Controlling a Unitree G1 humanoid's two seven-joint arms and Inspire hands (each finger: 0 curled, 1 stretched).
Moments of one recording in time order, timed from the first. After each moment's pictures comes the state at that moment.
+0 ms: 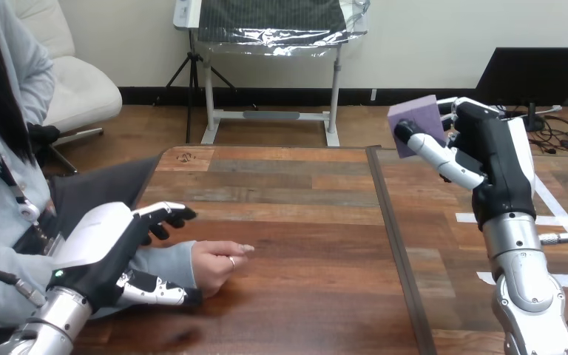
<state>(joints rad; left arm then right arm) -0.18 0.53 -0.04 0.67 0.65 -0.66 0.14 -0.34 -0.26 -0.05 0.50 -0.03 -0.39 -0.07</state>
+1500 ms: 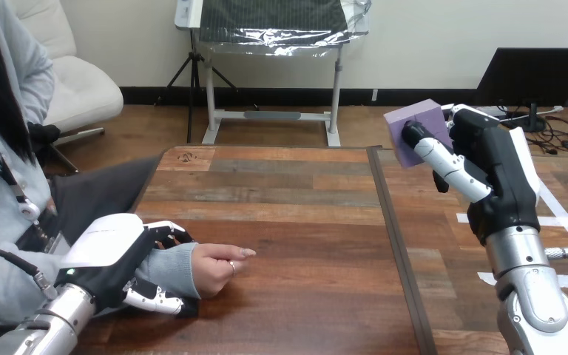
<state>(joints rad) -0.38 0.59 -0.28 1.00 0.75 -0.64 0.29 -0.21 -0.22 -0.07 0.24 0.08 -0.27 0.05</state>
